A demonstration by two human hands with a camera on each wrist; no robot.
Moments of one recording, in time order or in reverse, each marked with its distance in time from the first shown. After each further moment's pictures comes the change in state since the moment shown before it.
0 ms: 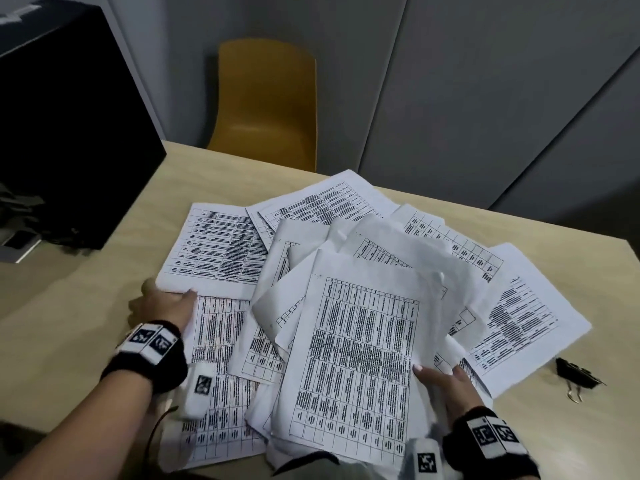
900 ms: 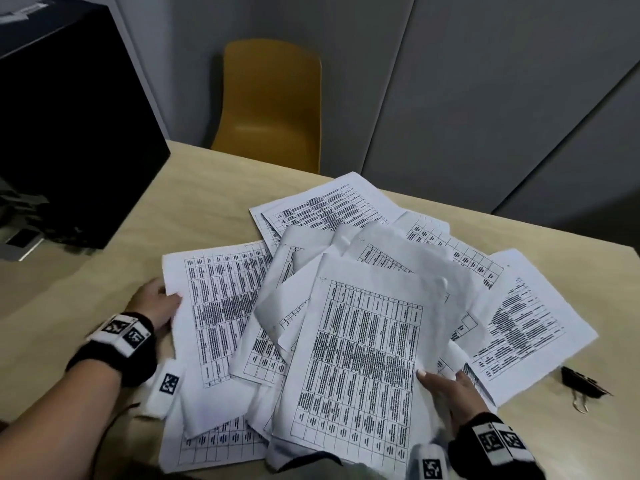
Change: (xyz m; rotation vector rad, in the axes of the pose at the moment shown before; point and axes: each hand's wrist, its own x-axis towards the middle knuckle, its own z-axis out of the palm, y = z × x) left_hand 0.063 -0.029 0.000 -0.145 -0.266 0.122; right_hand 0.011 0.004 -0.005 0.088 -0.043 0.007
